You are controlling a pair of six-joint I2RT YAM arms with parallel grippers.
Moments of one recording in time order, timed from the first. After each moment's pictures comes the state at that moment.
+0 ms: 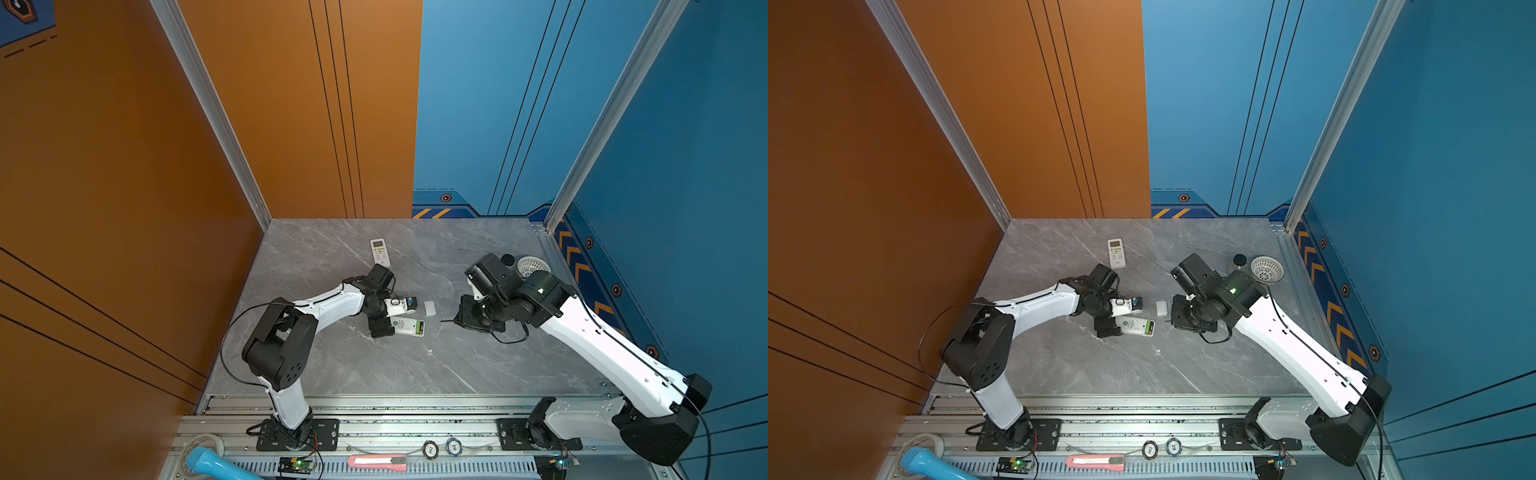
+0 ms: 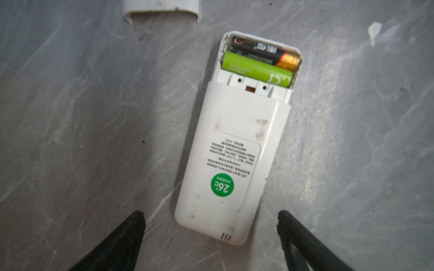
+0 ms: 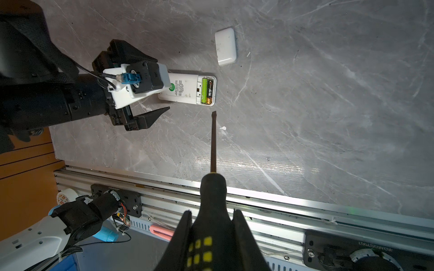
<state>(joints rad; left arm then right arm) -0.55 1.76 1.11 -0.58 0.19 0.85 0.74 1.28 1.42 -1.26 -0.07 0.84</state>
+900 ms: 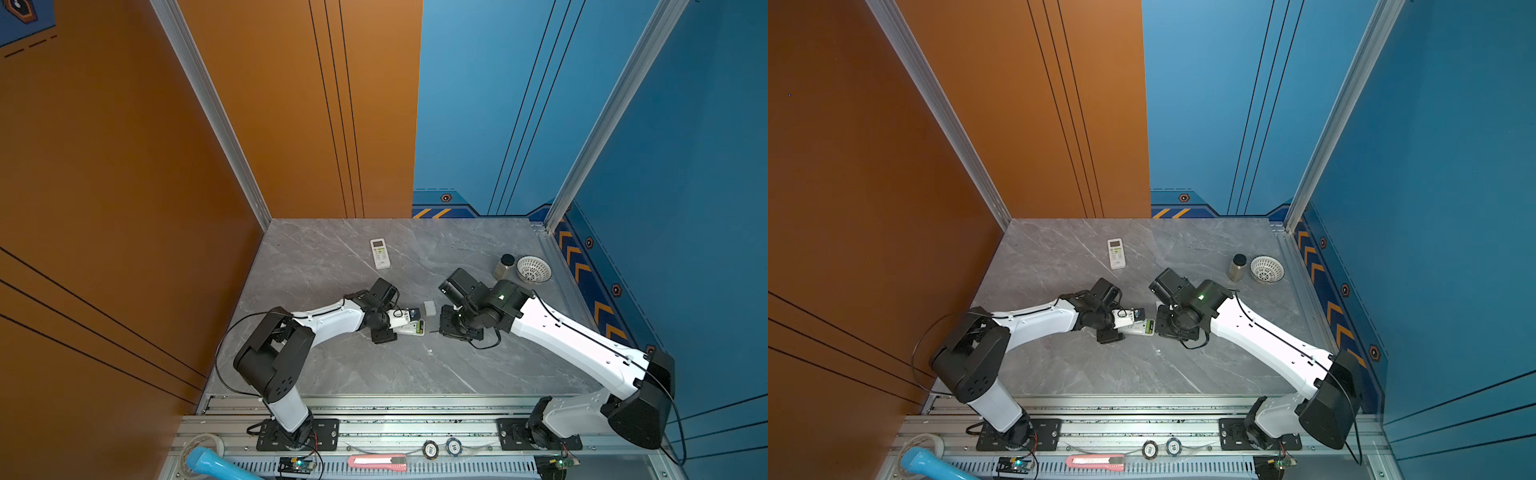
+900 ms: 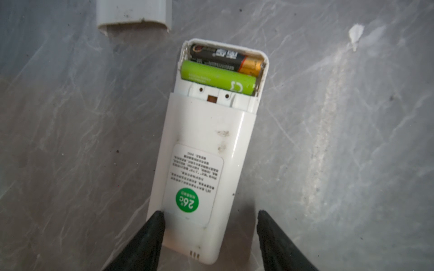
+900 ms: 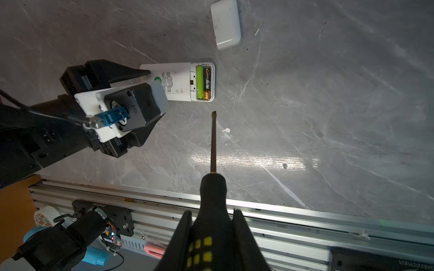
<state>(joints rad) -0.63 1.68 0.94 -0.40 0.13 0.78 0.83 1.40 1.29 -1.09 -0.04 0.95</state>
